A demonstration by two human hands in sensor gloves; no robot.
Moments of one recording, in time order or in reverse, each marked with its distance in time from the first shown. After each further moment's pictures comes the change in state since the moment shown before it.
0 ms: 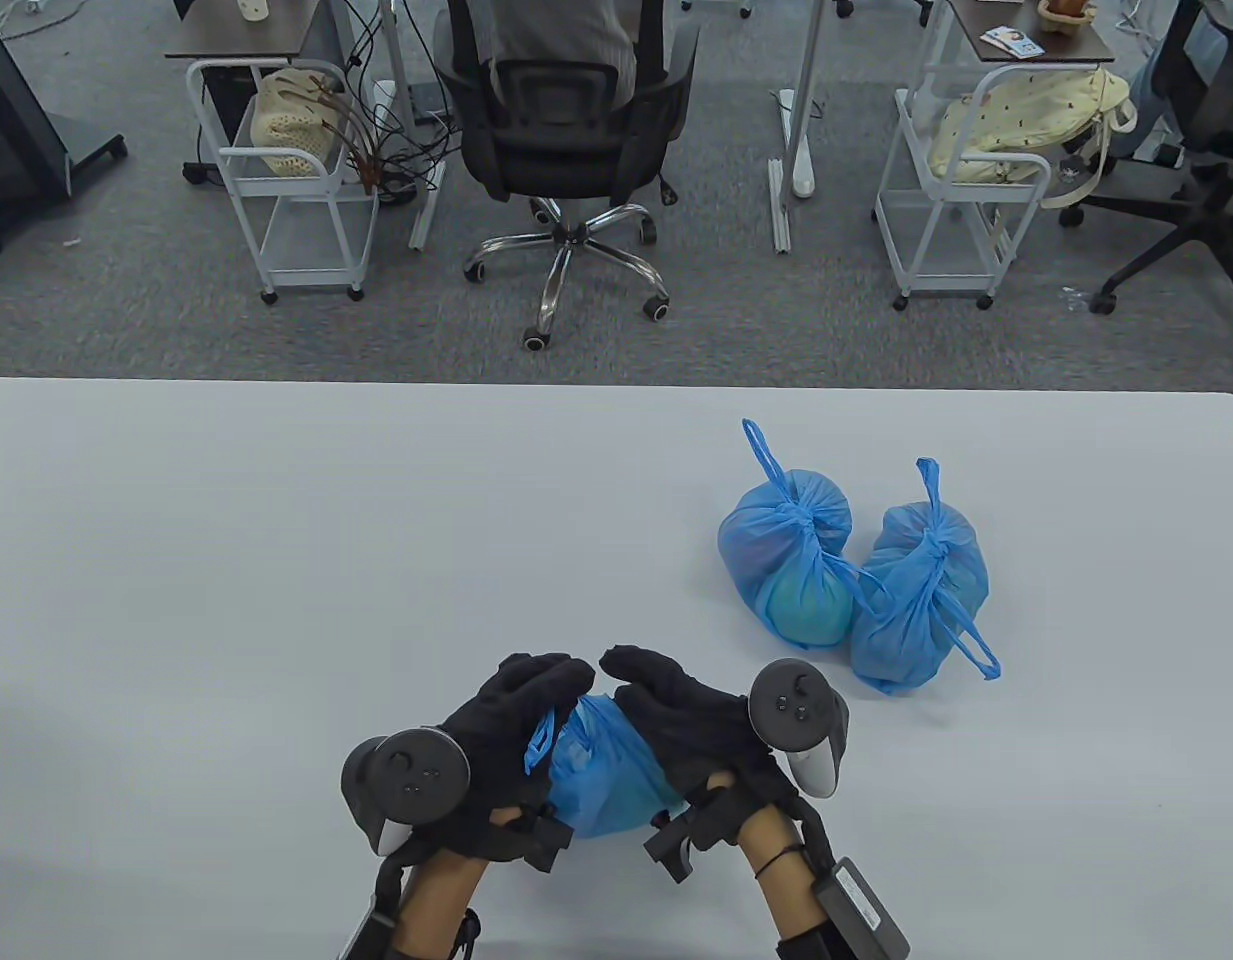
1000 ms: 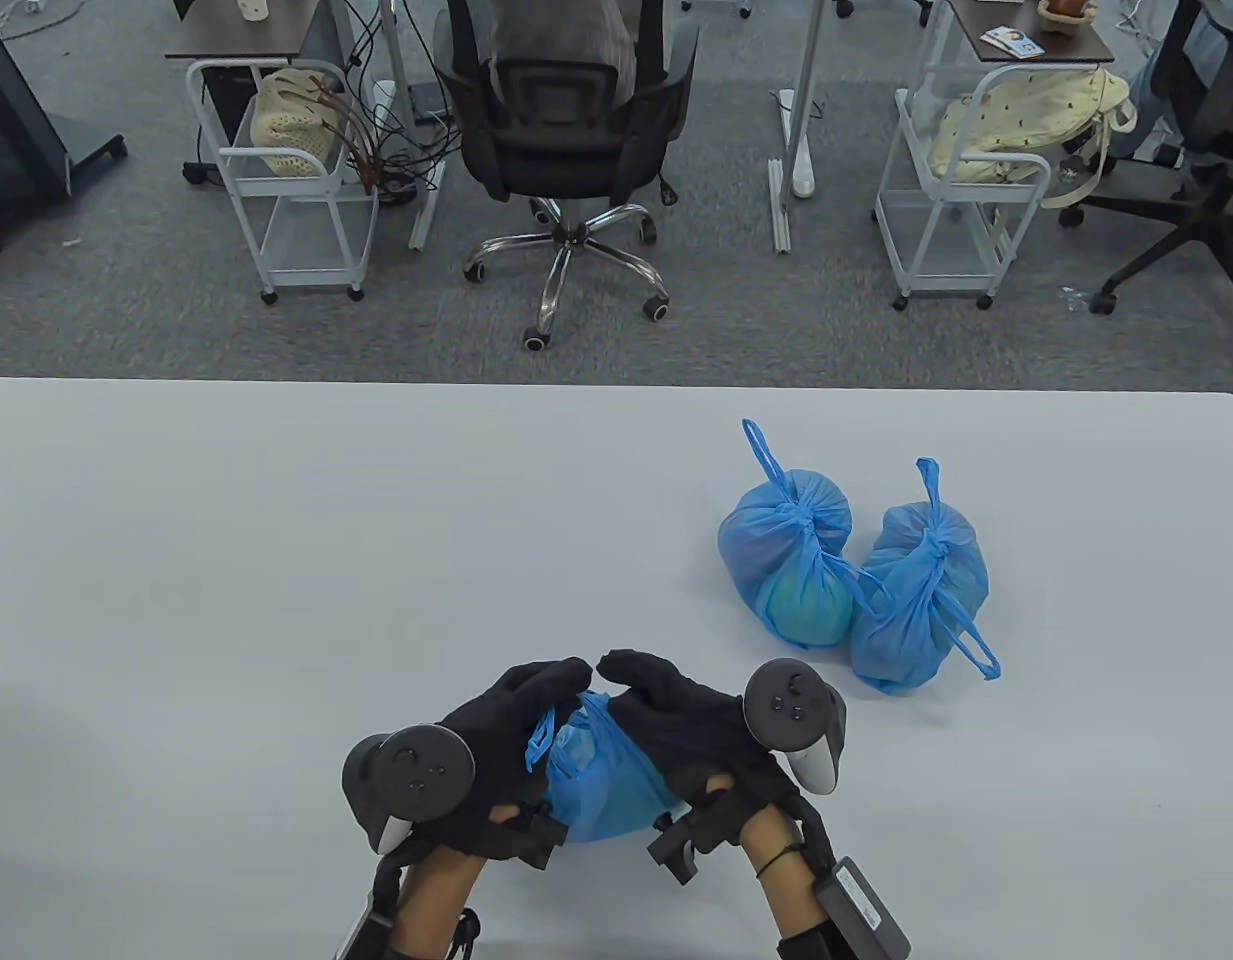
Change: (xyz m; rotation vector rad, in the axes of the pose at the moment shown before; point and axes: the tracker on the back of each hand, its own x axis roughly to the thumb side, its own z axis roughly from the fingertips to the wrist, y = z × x) left_hand -0.004 0.001 -0.001 0.025 0.024 -0.037; right_hand 0.002 0.000 0.000 0.002 -0.014 0.039
